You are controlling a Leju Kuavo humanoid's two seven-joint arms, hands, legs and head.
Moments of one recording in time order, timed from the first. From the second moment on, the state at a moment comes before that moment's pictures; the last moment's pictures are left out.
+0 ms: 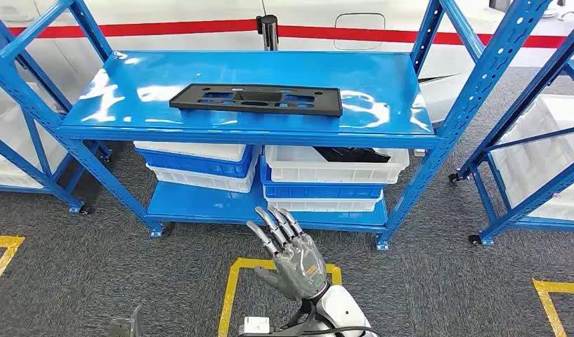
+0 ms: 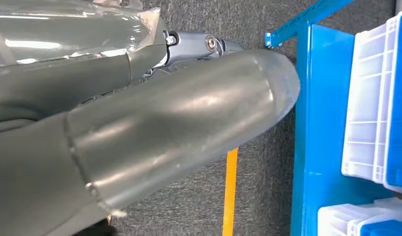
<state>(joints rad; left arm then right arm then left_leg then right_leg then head) -0.02 -0.11 0.22 -0.56 -0.04 0.18 -0.70 -0.11 0.16 0.46 -1.19 1.22 -0.70 -0.54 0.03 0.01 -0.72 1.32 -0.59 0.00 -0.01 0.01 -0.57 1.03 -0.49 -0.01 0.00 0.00</state>
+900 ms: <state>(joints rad) -0.02 -0.11 0.22 -0.55 -0.04 0.18 -0.70 -0.10 0.17 0.46 -1.19 1.24 -0.70 -0.52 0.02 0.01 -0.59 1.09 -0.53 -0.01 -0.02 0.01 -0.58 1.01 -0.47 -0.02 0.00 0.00</state>
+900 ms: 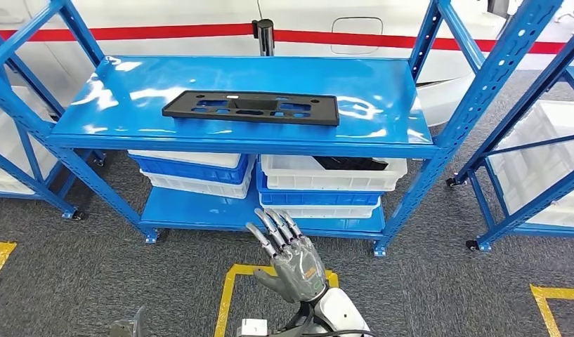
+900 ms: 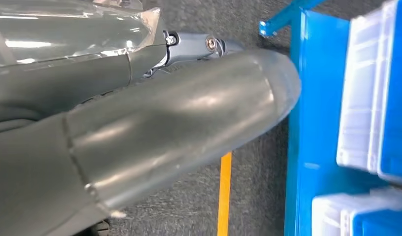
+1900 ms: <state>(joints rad) -0.02 -0.12 0.22 -0.55 -0.05 0.18 -0.70 -0.08 0.17 0.47 -1.21 1.25 -0.70 -0.50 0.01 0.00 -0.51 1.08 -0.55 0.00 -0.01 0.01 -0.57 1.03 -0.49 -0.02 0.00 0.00</state>
